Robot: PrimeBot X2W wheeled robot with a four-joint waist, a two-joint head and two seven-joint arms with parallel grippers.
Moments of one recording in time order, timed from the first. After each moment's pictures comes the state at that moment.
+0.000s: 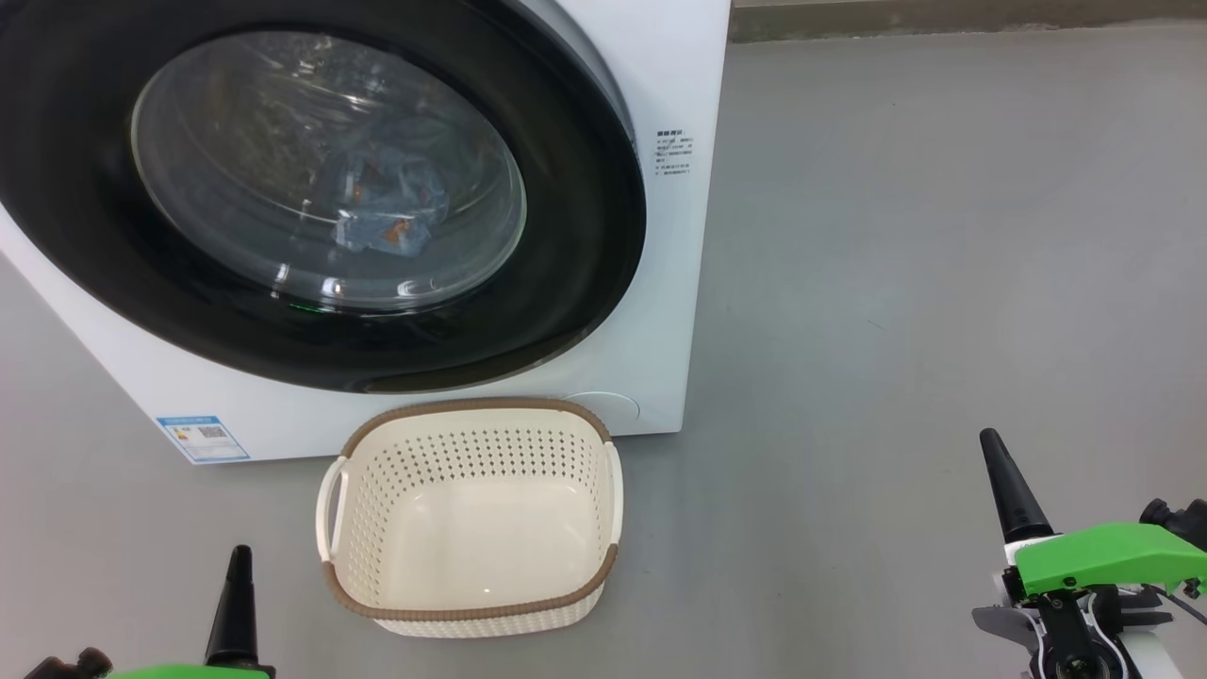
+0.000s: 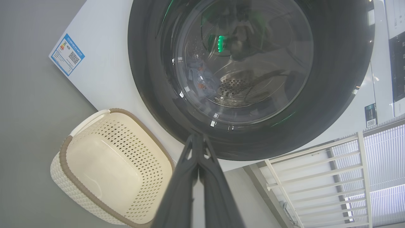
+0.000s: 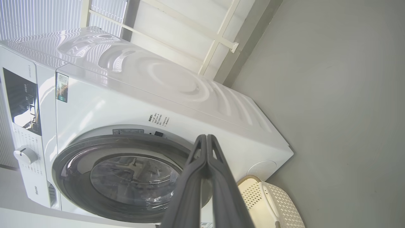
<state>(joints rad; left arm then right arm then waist) -0.06 0.07 0.07 0.32 -1.16 -0.13 -0.01 -0.13 -0.09 -0.01 0.32 1.26 0.13 -0.03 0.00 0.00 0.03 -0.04</state>
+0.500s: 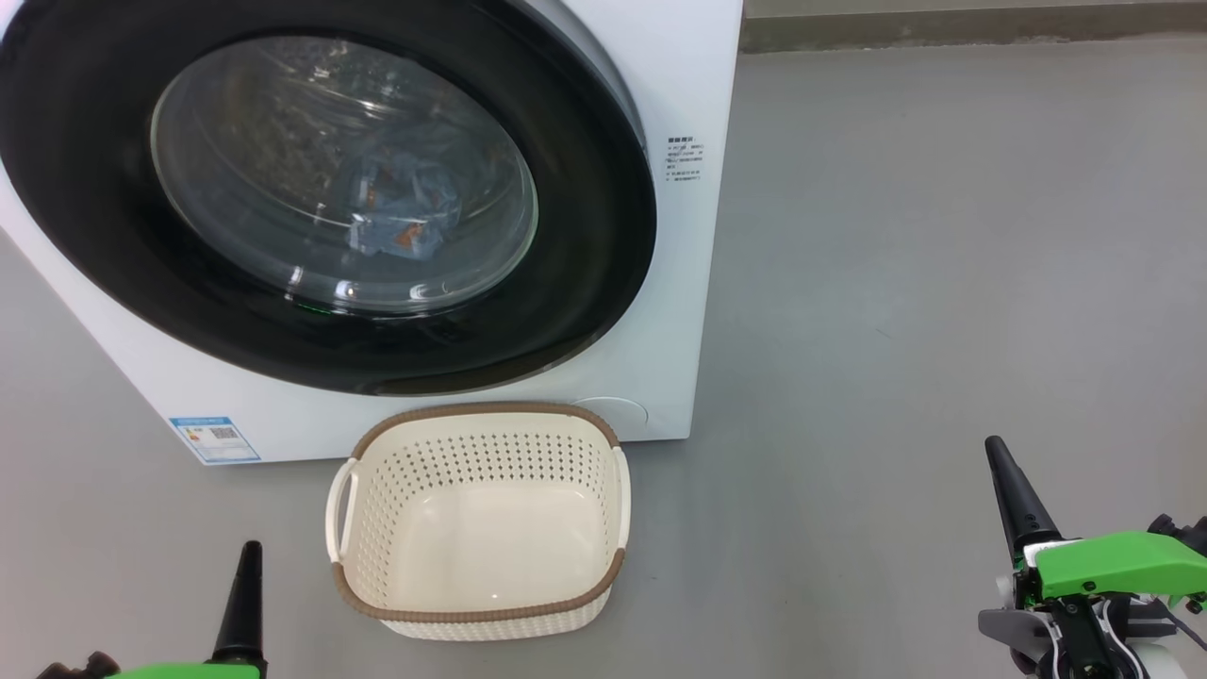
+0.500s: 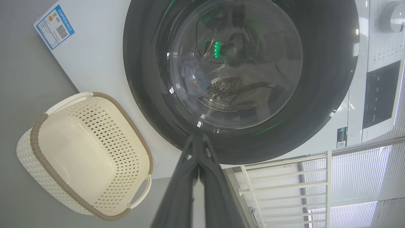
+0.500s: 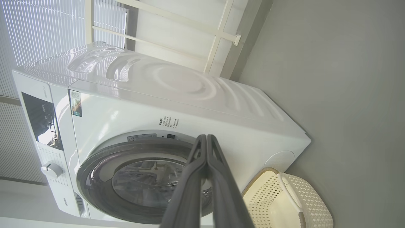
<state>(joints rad) -0.06 0.05 0.07 0.30 -1.32 -0.13 0.03 -0.11 -0.08 -0.04 0.31 1.39 0.13 0.01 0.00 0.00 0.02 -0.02</state>
